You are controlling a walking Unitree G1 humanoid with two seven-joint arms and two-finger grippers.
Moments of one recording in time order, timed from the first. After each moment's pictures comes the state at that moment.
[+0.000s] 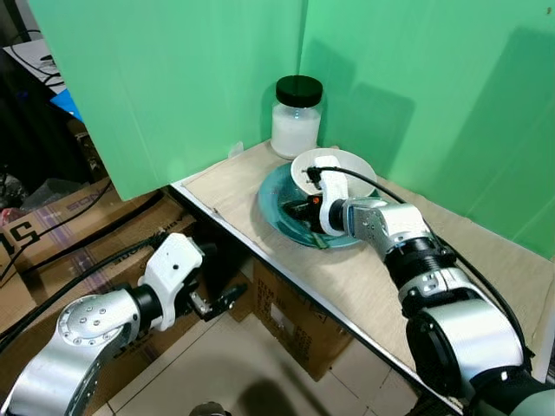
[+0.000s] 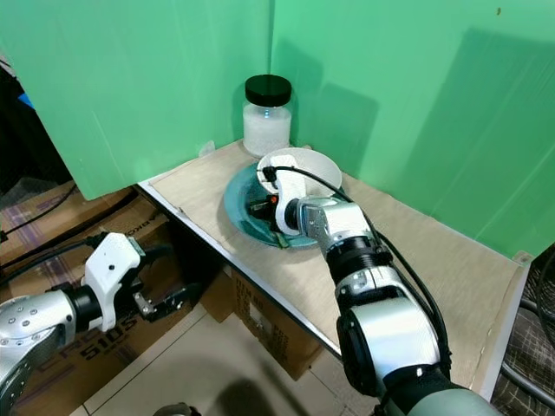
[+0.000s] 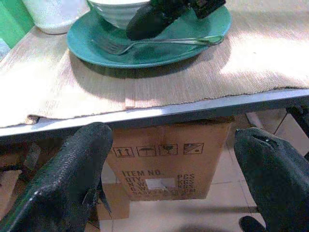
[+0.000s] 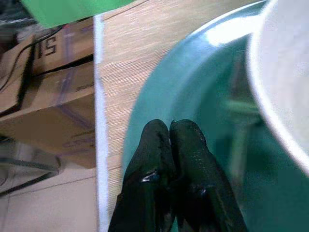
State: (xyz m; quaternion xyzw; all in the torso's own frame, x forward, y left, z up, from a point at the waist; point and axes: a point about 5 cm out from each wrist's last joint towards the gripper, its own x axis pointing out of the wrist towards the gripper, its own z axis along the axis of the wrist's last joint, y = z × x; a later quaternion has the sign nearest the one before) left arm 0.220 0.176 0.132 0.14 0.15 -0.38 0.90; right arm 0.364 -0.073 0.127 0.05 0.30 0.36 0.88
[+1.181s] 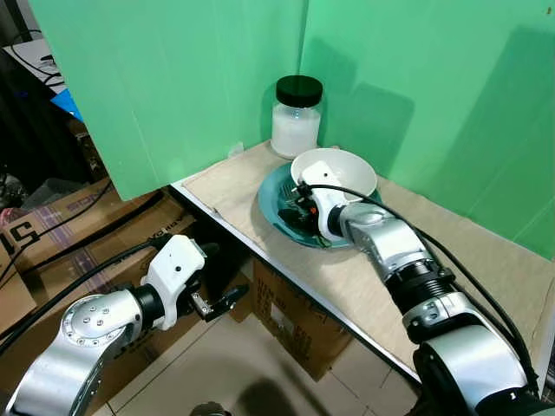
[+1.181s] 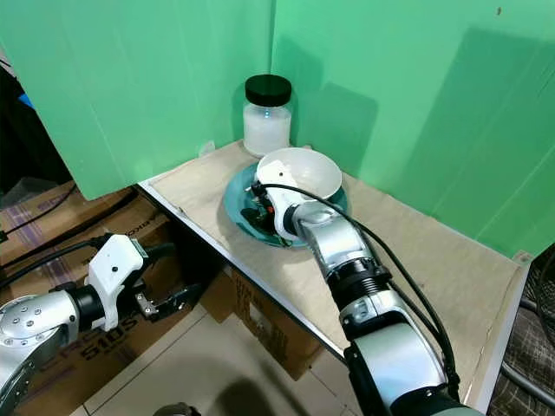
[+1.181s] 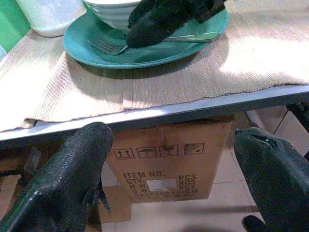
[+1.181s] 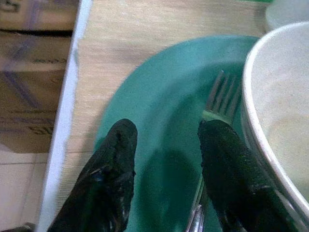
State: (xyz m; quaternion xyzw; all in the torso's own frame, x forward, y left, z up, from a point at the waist) left arm 0.221 0.174 0.128 0.15 0.14 -0.38 0.90; right arm 0.357 -0.073 0.116 -0.12 0.23 0.34 0.90
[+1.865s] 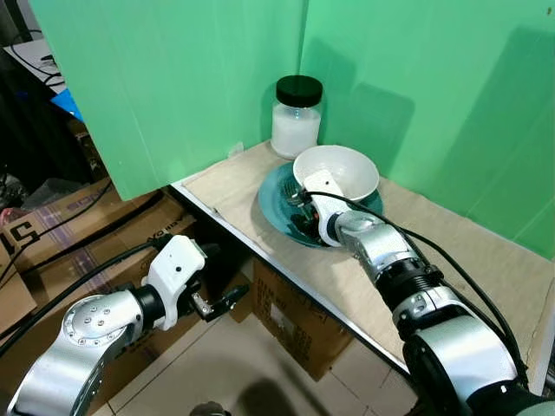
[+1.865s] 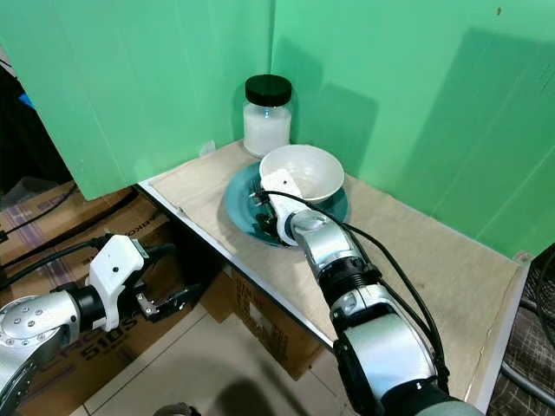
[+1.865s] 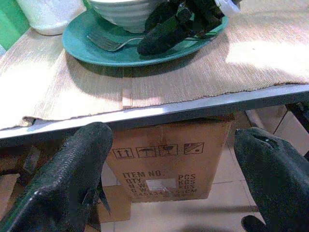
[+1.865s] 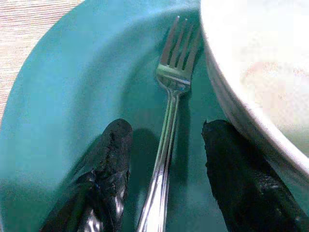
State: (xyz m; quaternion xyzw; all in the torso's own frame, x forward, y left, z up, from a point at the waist) left arm 0.221 0.175 0.126 0.14 0.14 -0.38 0.90; right arm 0.363 -0.079 0.099 -0.13 0.27 0.24 0.92
